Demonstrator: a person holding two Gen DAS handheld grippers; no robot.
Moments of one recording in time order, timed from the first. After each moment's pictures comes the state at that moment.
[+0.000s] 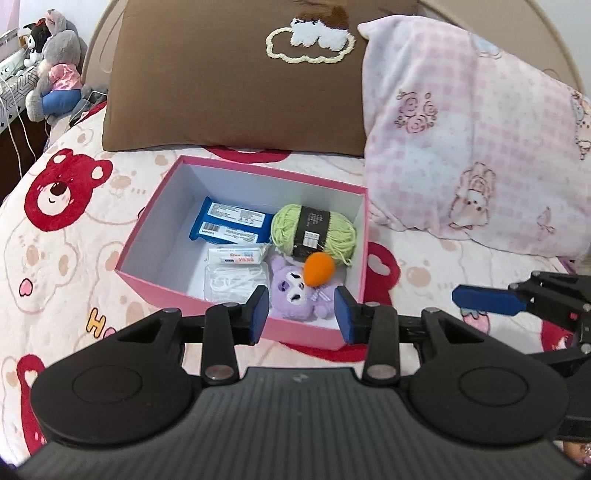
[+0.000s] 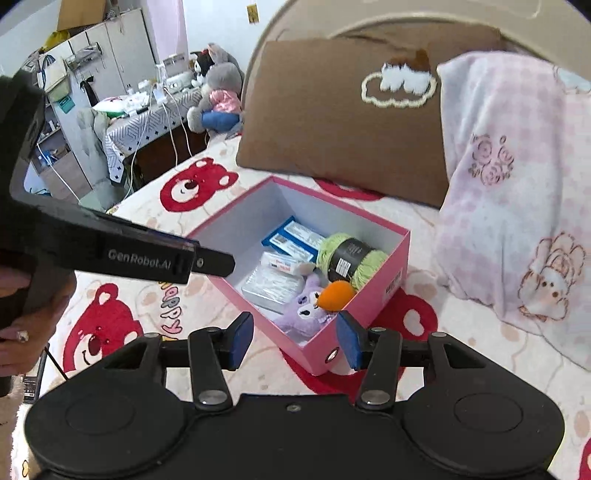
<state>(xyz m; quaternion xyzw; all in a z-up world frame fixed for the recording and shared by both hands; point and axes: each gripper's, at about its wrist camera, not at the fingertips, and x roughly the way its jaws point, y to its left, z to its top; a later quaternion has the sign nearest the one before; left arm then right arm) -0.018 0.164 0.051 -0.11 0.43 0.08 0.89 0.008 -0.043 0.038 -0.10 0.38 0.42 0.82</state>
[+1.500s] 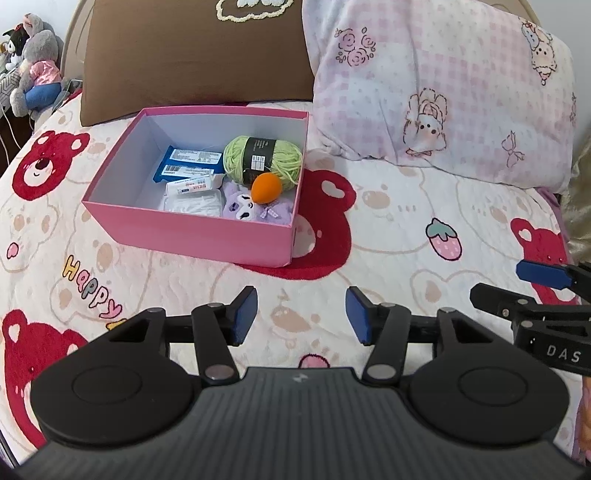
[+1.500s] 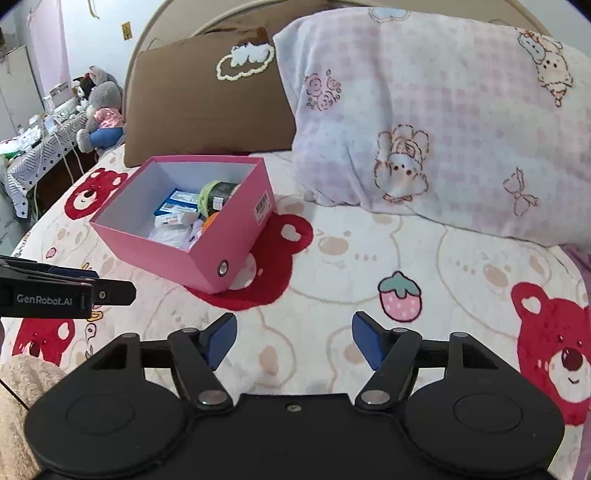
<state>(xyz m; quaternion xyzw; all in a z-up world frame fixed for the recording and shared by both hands) -0.078 0.083 0.024 -0.08 0.46 0.05 0.88 -0.056 -0.154 0.002 -0.05 0.42 0.23 0.88</state>
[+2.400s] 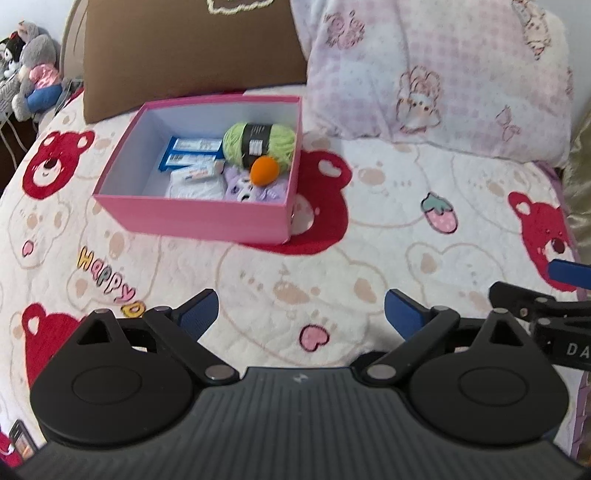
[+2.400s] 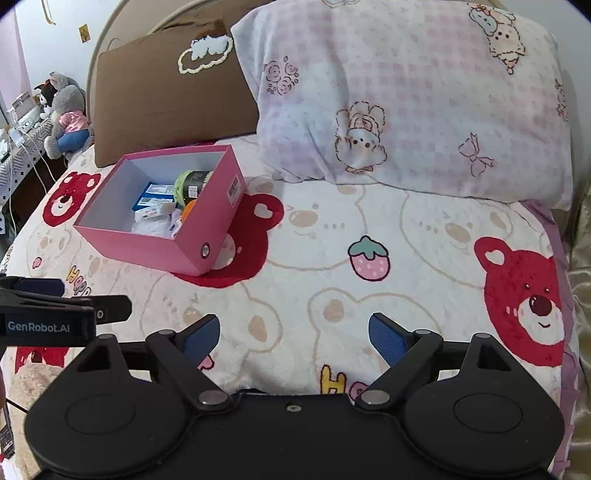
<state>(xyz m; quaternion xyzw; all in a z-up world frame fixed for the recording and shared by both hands) -0.089 0.064 0.043 -0.05 0.50 0.05 0.86 -0.079 -0.168 0.026 -0.03 0.46 0.17 0.87</state>
